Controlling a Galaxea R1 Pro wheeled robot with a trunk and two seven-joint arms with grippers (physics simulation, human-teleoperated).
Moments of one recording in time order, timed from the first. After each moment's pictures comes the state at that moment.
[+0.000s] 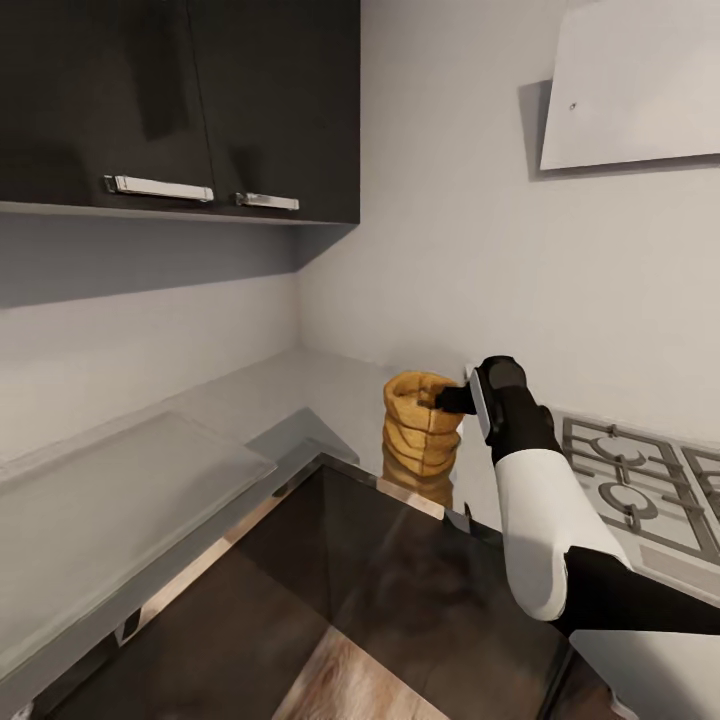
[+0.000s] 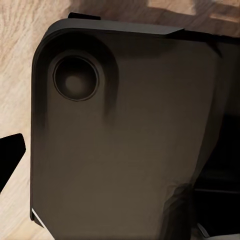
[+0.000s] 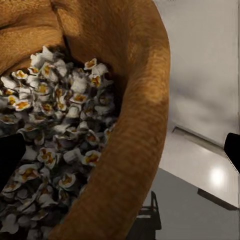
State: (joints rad) left arm 0.00 -0.04 -0.02 -0.05 0.16 -0.01 0.00; right arm -1.15 0.17 -0.28 -0.84 0.34 1.04 0.03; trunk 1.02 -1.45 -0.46
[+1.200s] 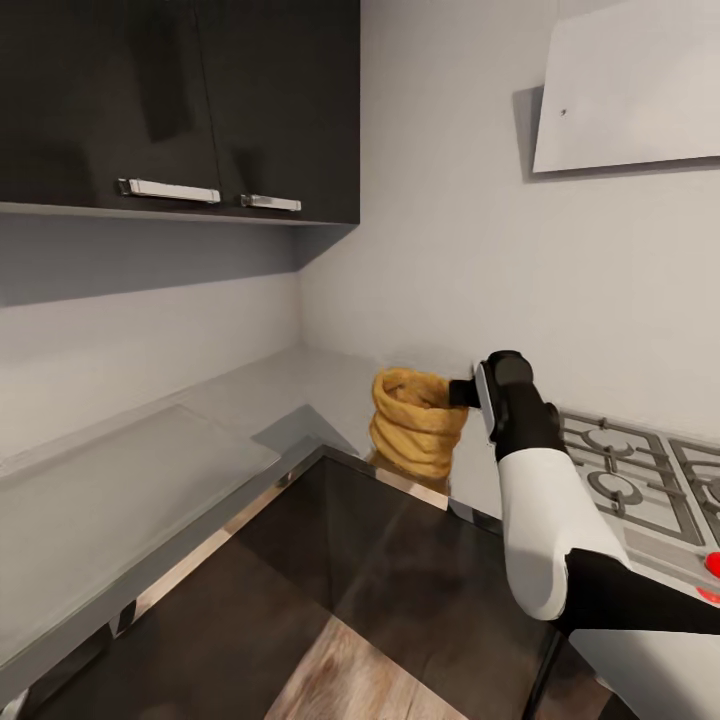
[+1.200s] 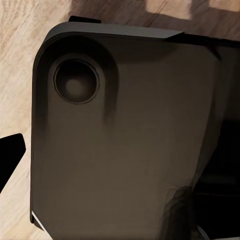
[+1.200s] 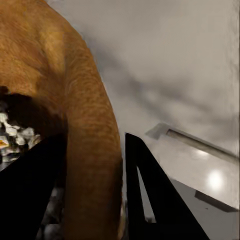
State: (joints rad) left arm 0.00 -0.04 -0.02 -0.05 0.16 -0.02 0.00; right arm -1.15 0.17 -0.29 -0.90 0.34 1.04 0.01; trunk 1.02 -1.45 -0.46
